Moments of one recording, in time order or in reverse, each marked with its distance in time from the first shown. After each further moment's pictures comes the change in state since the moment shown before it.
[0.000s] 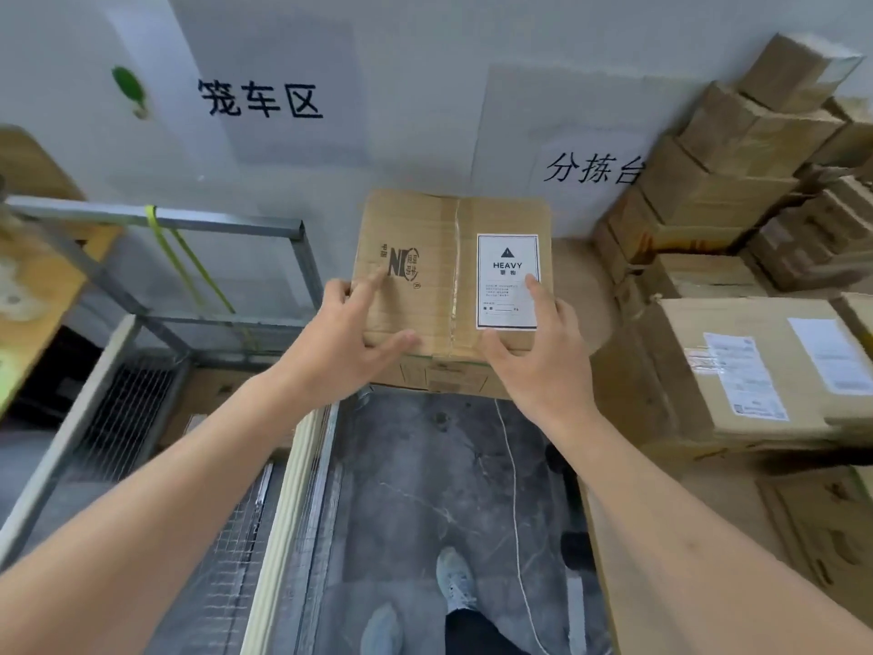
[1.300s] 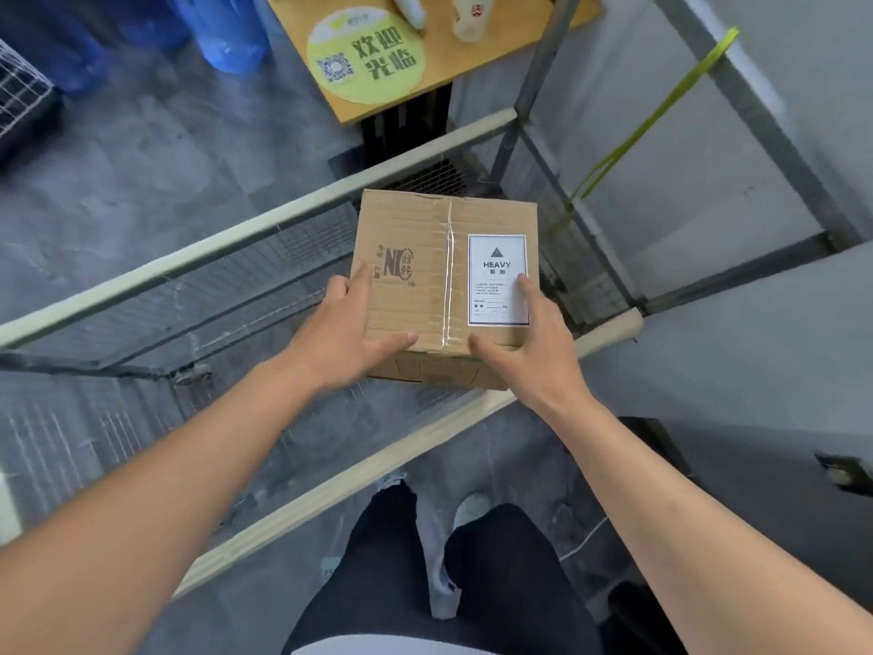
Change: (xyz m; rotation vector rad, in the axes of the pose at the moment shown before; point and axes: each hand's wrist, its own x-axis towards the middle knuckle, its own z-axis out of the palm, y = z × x) left_hand -0.206 -0.335 0.016 -0.329 0.356 -0.986; right_hand -0.049 -0.154 0.386 -0.040 -1.085 -0.469
